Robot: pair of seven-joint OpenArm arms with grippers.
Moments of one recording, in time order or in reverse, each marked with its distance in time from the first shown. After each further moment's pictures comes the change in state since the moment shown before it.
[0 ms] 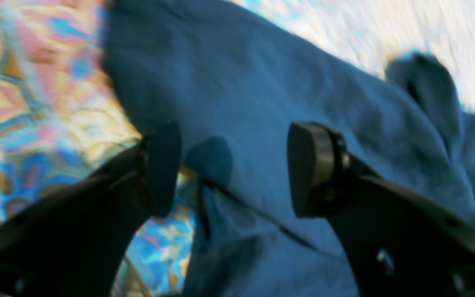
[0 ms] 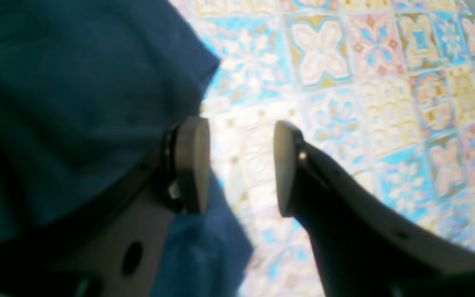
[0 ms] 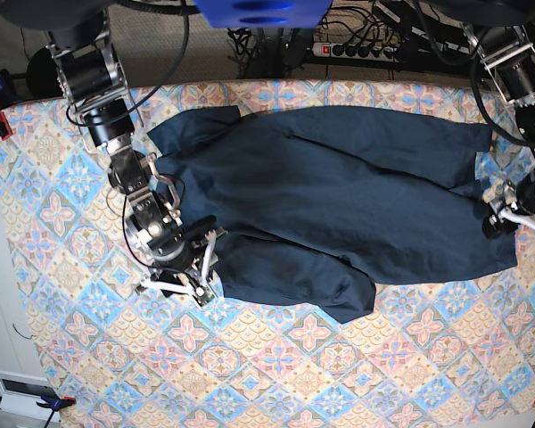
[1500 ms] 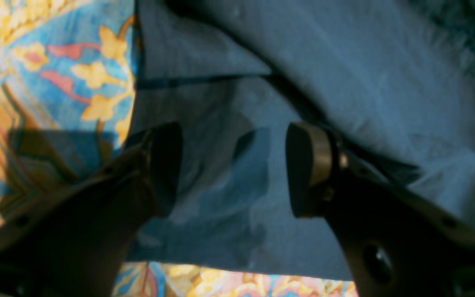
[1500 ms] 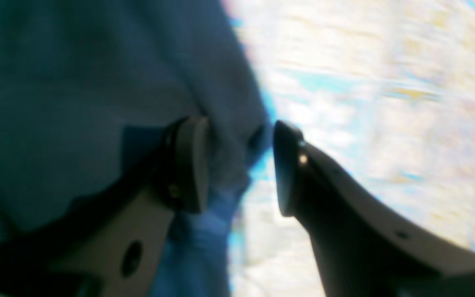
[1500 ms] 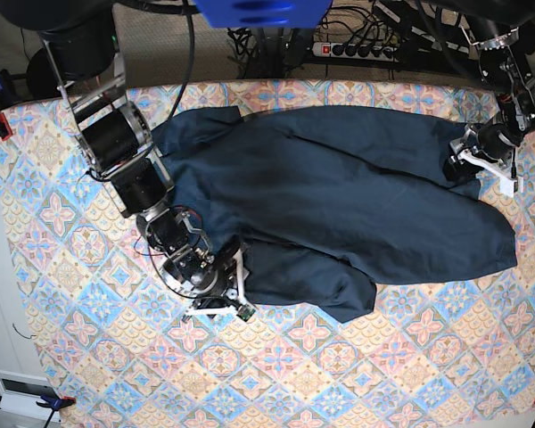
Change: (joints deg) left arm 16.0 8.7 -0.1 11.5 0.0 -0.1 -0.5; right arm 18.9 -9.6 -12.6 -36.7 0.0 8.9 16.0
